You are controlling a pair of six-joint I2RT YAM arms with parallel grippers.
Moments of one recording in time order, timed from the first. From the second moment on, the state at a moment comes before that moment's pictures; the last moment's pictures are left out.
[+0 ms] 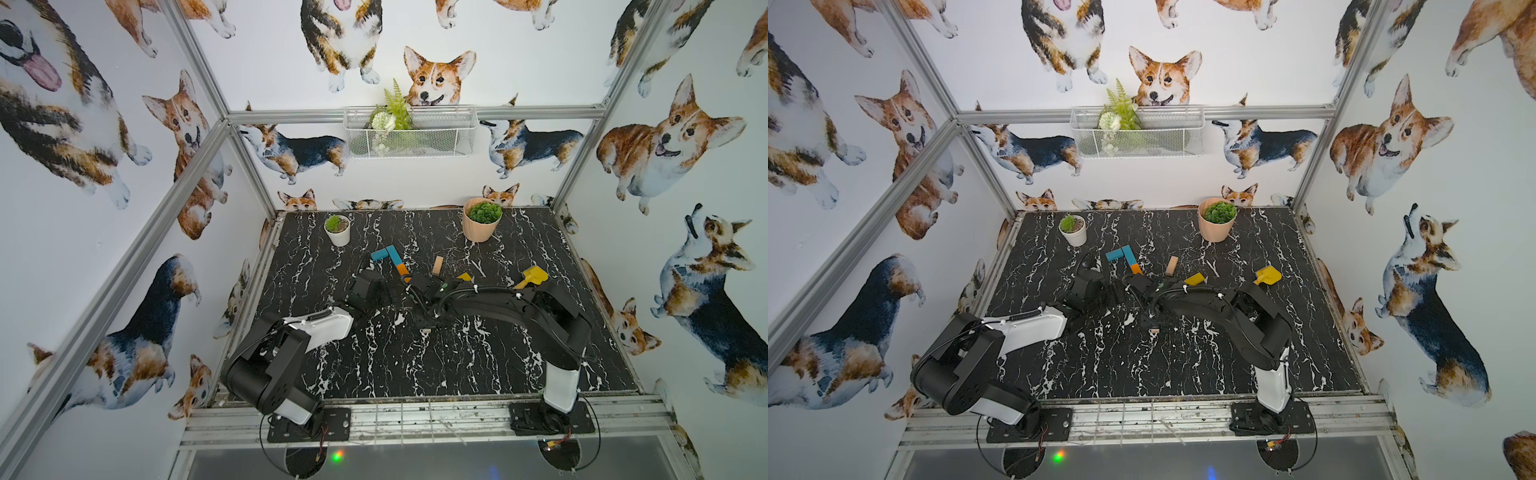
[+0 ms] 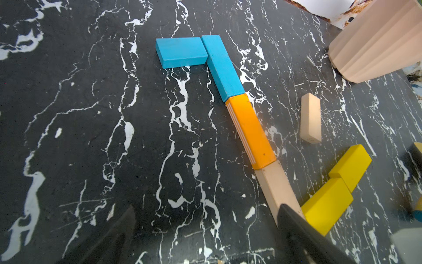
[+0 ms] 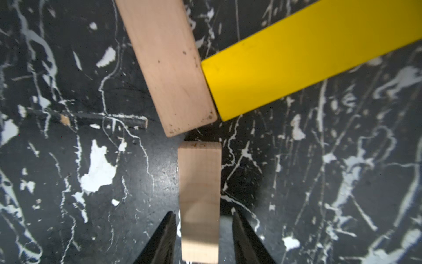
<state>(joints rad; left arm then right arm) -0.55 1.53 0.64 0.19 -0.16 -0.61 0.94 1.87 1.27 -0.69 0.11 0.85</state>
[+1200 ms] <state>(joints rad) -0.53 1.41 0.61 0.09 -0.39 -0.69 0.58 2.48 2.22 -1.09 0.12 0.58</state>
